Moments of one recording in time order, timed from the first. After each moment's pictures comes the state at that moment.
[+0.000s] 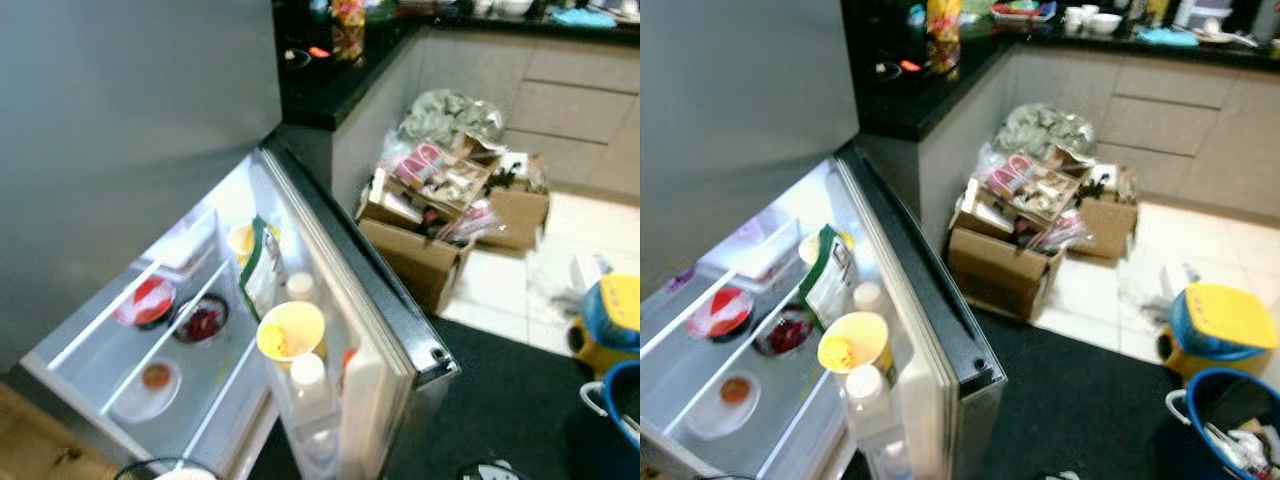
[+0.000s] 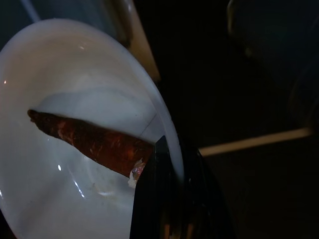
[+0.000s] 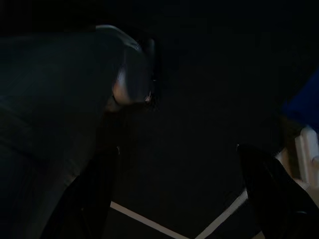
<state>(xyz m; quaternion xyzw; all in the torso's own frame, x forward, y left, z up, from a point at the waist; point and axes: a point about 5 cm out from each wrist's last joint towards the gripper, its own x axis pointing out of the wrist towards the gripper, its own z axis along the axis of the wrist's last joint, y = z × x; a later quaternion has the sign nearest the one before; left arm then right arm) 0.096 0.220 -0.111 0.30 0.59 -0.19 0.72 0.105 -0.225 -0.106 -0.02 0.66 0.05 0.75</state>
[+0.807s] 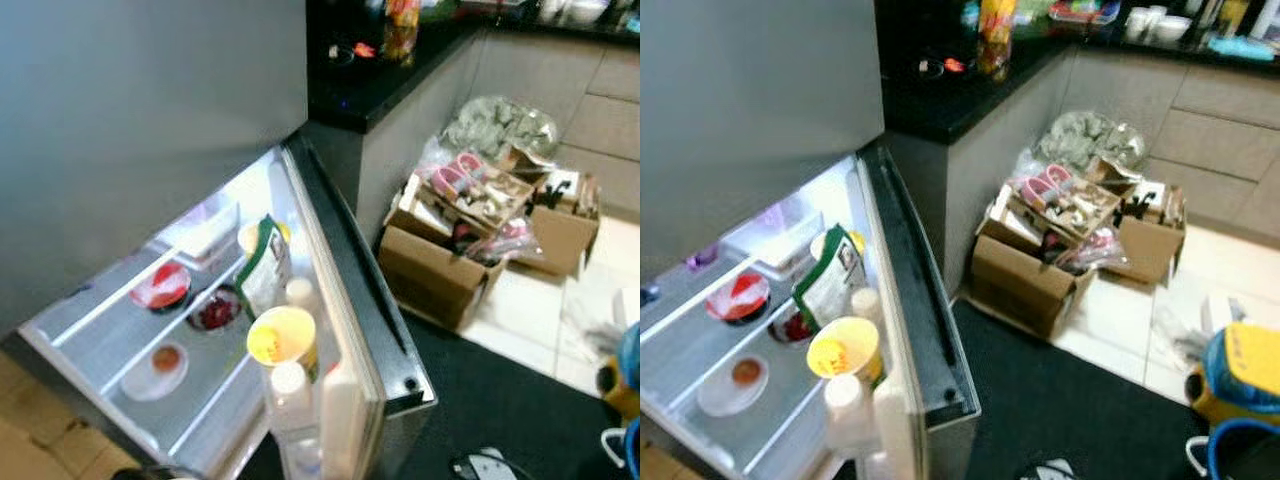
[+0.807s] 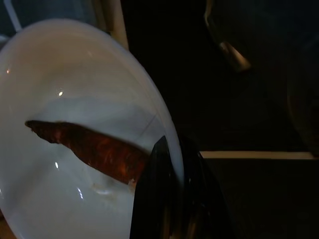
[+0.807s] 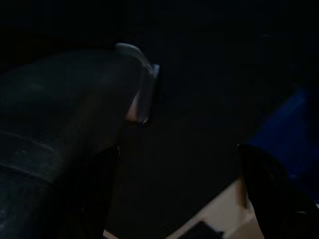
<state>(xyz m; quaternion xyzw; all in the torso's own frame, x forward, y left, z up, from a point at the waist) 0.091 0.221 -0.112 0.27 0.61 -0.17 0.73 0.113 -0.225 -0.103 -0.04 0.65 0.06 0.76</state>
